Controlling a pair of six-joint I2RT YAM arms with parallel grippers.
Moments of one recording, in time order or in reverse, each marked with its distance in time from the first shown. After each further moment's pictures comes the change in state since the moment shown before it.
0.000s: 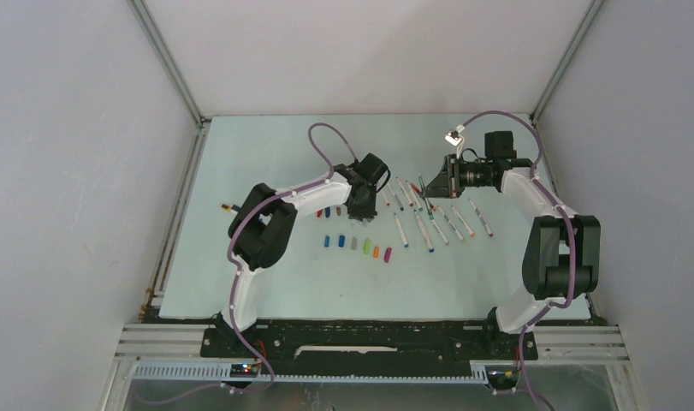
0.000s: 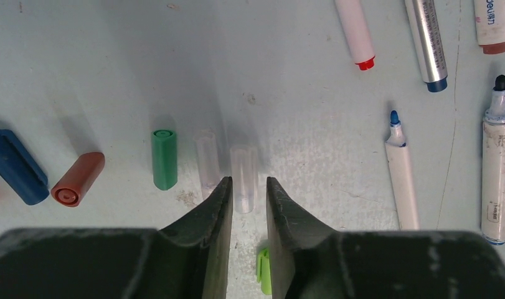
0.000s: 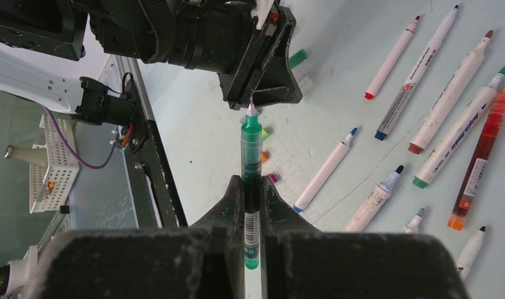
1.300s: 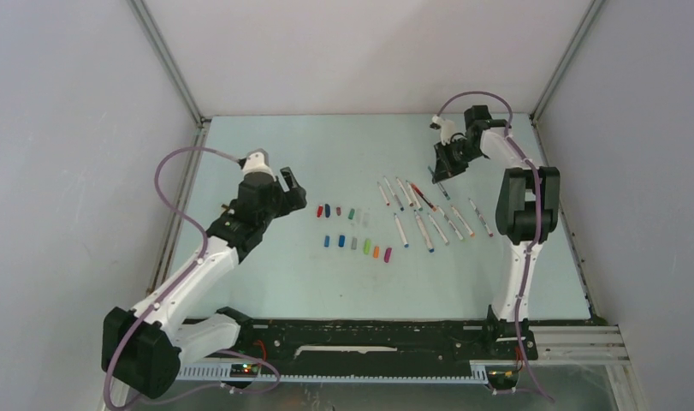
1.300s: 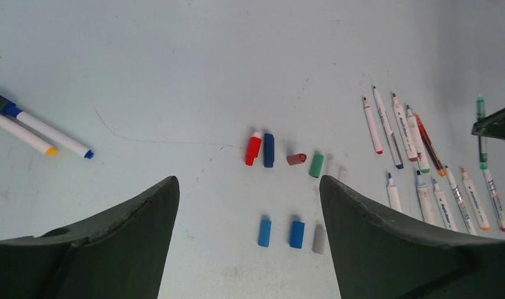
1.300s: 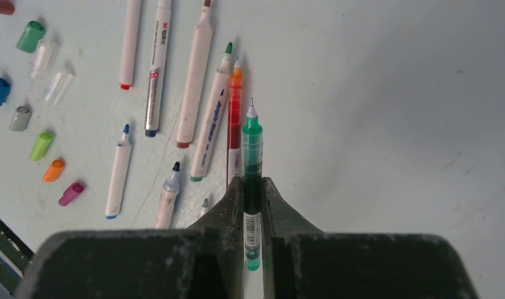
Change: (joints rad) left arm 0.310 -1.033 -0.803 0.416 -0.146 0.042; right arm 0.024 0.502 0.584 -0.355 0.548 -0.257
